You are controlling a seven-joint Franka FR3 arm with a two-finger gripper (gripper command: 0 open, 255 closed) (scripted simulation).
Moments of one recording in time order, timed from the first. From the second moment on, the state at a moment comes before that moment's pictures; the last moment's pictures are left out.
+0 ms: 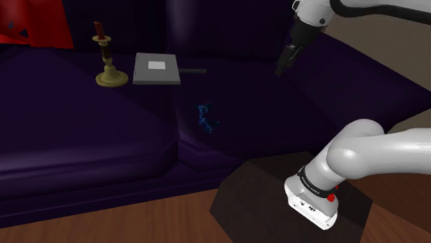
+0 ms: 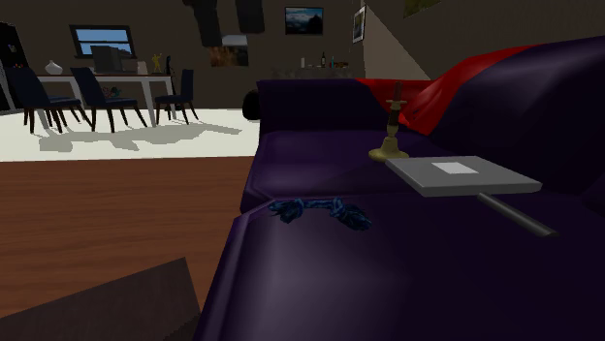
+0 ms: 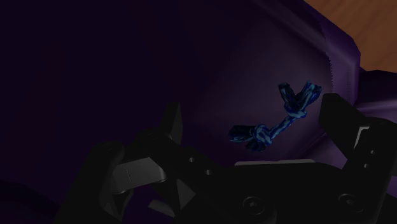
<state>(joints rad) -0.02 -0.83 0.01 -2.43 -0.02 1.68 -0.14</state>
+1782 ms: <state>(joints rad) 0.08 -0.02 0.19 -2.38 0.02 2.38 -0.01</state>
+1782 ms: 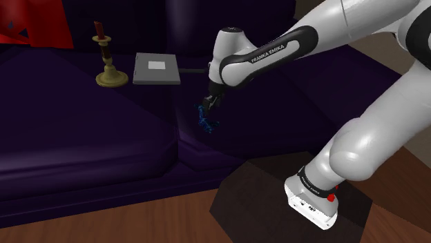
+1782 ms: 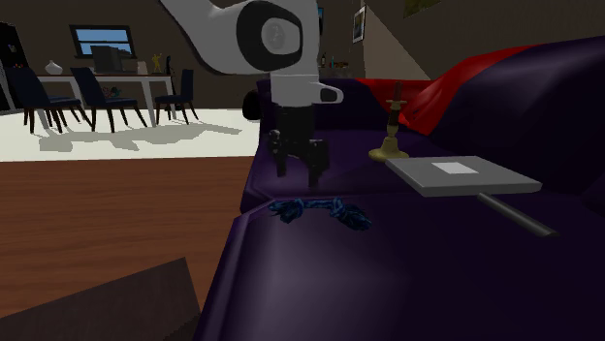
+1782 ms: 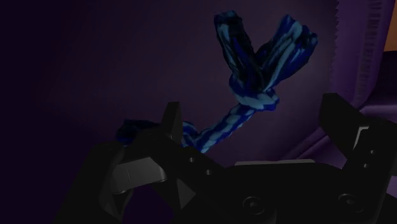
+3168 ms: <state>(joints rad) 0.11 0.20 0.20 -2.33 -0.03 2.54 0.05</state>
